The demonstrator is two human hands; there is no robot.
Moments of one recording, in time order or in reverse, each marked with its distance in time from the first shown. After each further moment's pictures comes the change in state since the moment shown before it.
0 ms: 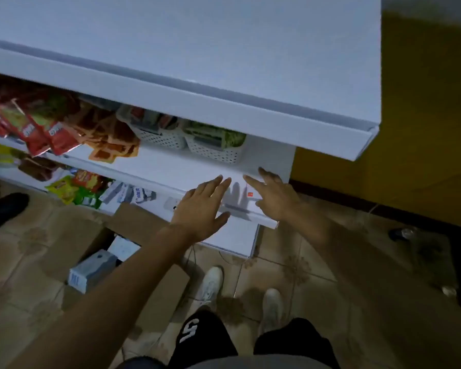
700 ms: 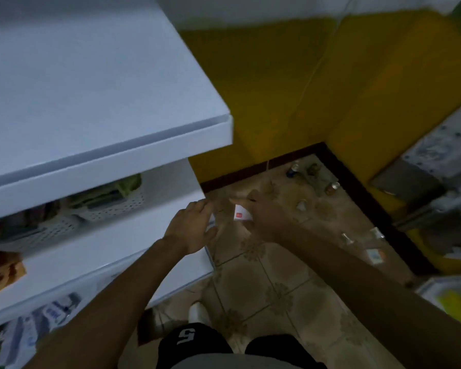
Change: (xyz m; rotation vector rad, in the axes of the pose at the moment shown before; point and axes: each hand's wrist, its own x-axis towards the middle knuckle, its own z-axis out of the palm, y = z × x) left_hand 0.065 0.057 0.016 0.066 -0.247 0.635; right_hand -0.148 -0.021 -0.010 0.354 0.264 0.610
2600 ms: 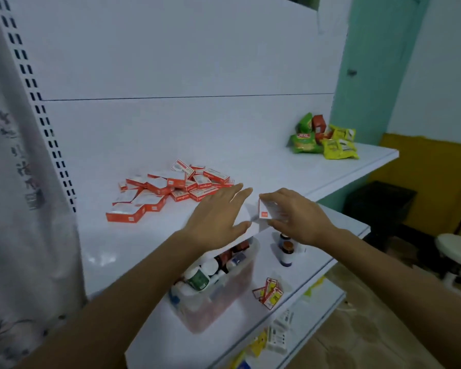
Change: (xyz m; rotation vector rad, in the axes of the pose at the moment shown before) left_hand 0.018 1.146 0.141 0.022 0.008 1.986; right_hand -0.905 0.478 -0.212 -0.318 0.946 1.559
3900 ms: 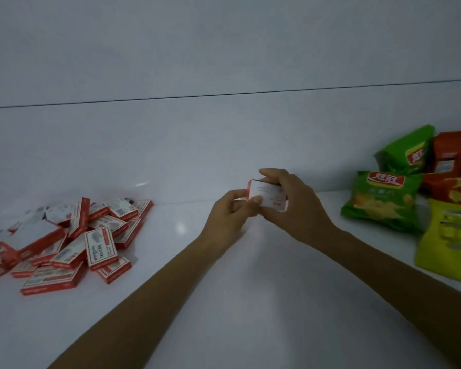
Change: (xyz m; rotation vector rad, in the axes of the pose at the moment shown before) left_hand 0.368 -0.036 0.169 -0.937 0.455 -0.890; right_hand 0.313 0.313 0.097 0.675 0.103 -0.392
